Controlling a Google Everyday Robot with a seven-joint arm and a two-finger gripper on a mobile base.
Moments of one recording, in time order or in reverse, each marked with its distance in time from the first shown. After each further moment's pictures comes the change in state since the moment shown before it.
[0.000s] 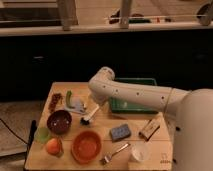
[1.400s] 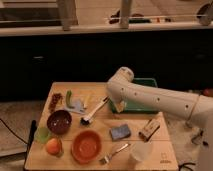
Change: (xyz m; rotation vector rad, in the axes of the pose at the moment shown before) arm 0.082 0.059 -0.030 0.050 0.116 0.214
